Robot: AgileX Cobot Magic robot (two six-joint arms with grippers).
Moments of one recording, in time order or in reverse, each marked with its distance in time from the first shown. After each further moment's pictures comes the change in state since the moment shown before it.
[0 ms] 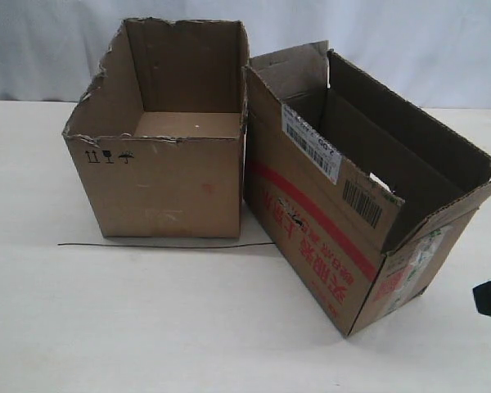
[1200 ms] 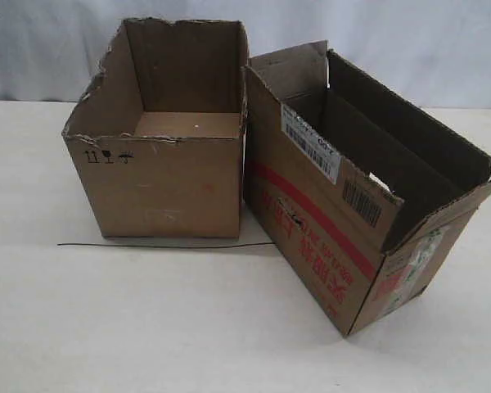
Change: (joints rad) left arm 0.000 0.000 0.000 0.000 0.000 -0.002; right arm 0.000 -0.847 0.603 -0.148 -1.005 0.555
